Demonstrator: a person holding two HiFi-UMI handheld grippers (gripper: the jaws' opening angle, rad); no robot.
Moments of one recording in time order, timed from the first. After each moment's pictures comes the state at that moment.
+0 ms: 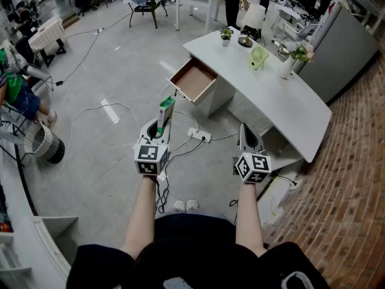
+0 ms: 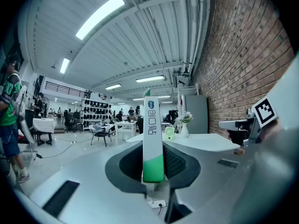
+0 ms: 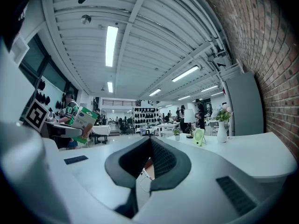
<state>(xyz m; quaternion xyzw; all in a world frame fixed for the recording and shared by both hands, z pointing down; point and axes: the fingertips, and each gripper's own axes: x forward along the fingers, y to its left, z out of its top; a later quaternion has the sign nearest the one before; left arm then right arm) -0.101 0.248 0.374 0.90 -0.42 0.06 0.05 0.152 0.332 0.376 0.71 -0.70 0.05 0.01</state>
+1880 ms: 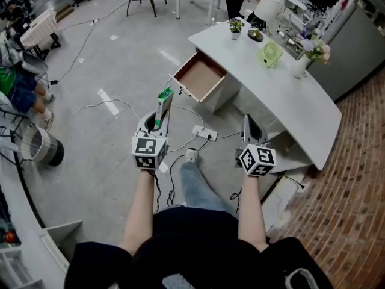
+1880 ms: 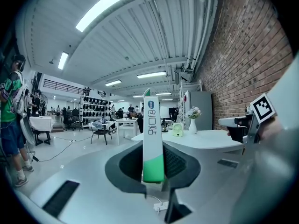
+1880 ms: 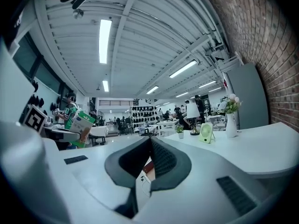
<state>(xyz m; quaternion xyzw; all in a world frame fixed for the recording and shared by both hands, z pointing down) -0.126 0.114 0.417 0.90 -0.43 0.08 0.04 0.139 0.203 0.404 0.71 -0.70 0.07 -0.01</state>
